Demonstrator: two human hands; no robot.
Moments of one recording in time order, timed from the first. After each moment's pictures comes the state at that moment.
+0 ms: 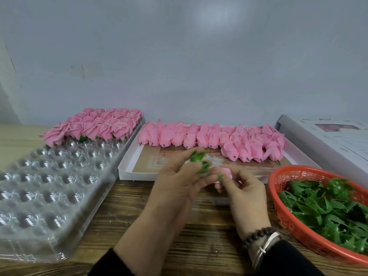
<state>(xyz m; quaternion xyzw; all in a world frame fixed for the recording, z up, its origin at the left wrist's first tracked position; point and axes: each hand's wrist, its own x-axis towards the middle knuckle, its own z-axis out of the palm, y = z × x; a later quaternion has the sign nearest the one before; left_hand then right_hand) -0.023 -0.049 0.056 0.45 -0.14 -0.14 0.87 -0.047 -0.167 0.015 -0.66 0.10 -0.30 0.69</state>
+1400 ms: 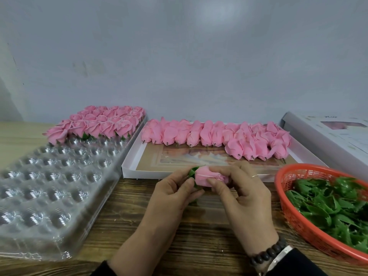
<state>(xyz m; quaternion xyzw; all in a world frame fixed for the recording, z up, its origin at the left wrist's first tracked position) -0.021 -0.026 0.019 0.54 -0.15 -0.13 0.82 -0.063 -0.152 0.025 -0.79 -0.08 -0.43 0.42</state>
